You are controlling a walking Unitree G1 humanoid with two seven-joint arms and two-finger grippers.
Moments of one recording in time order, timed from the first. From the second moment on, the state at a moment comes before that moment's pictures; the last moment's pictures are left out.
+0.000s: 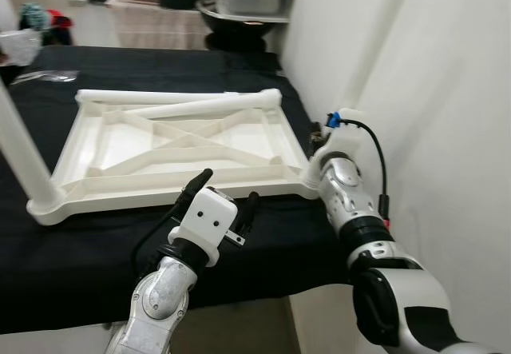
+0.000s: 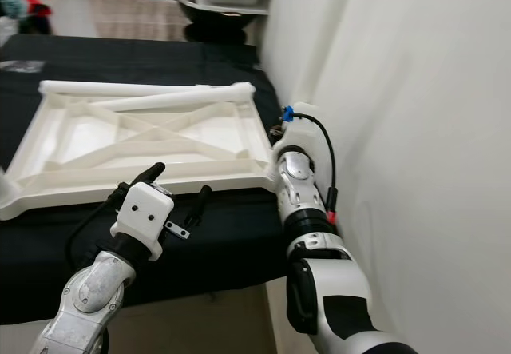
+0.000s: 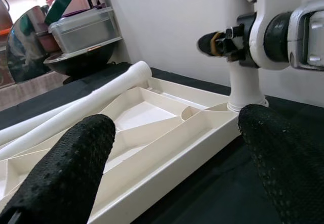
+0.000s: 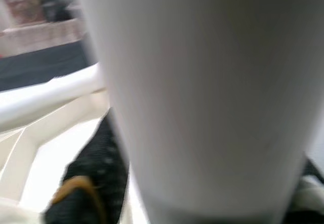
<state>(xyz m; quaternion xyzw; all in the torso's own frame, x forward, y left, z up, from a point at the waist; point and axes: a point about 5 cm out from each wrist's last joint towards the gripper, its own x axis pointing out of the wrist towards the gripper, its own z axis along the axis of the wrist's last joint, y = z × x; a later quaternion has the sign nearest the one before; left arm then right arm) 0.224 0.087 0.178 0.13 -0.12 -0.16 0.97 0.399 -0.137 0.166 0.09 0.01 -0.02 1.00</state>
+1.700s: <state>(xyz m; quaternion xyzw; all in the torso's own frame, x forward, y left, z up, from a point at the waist) 0.225 0.087 0.176 0.14 -0.12 -0.16 0.97 0.395 -0.167 0.164 0.04 0.01 -0.13 0.99</state>
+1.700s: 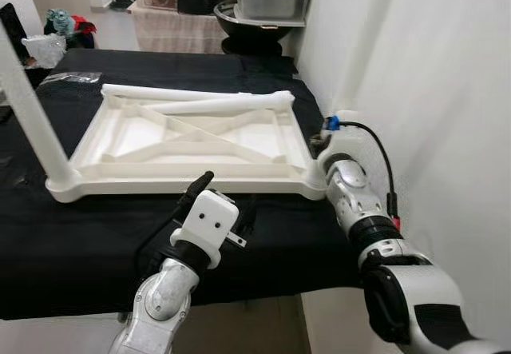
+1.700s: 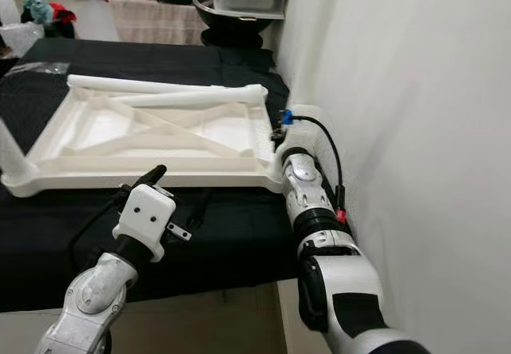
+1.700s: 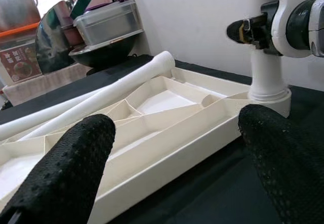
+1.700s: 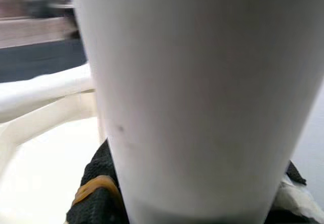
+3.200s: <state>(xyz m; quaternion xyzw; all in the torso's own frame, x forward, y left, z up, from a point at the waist) 0.228 0.089 0.177 0.14 -0.12 -0.16 0.97 0.386 -0.147 0.177 0.10 0.02 0.39 0.91</state>
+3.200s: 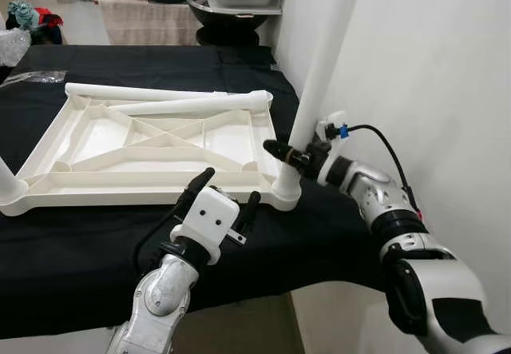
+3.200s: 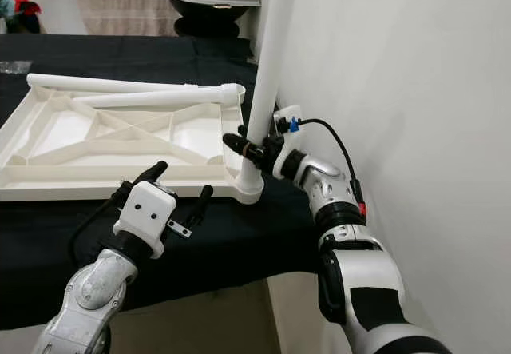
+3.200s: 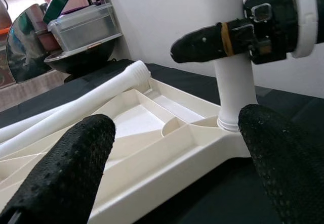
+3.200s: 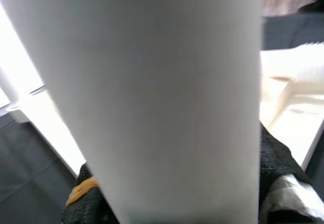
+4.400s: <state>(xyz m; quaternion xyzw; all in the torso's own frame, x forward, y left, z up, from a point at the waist) 0.227 0.088 0.175 0.15 -0.13 -0.17 0.97 0.371 -0.175 0.156 0.16 0.06 0.39 0.91</state>
